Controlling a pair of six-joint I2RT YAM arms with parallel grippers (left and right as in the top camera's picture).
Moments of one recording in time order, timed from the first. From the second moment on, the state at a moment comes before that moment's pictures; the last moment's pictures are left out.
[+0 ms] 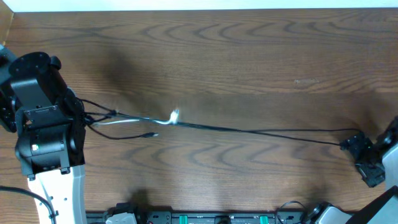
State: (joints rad) left arm 0.18 1.10 1.35 -0.64 -1.02 0.04; right arm -0.69 1.39 0.73 -0.79 0.01 0.42
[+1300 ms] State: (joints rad) left arm 0.28 1.24 1.35 -0.76 -0.02 -0.10; right arm -0.67 1.39 0.73 -0.72 -0.38 0.13
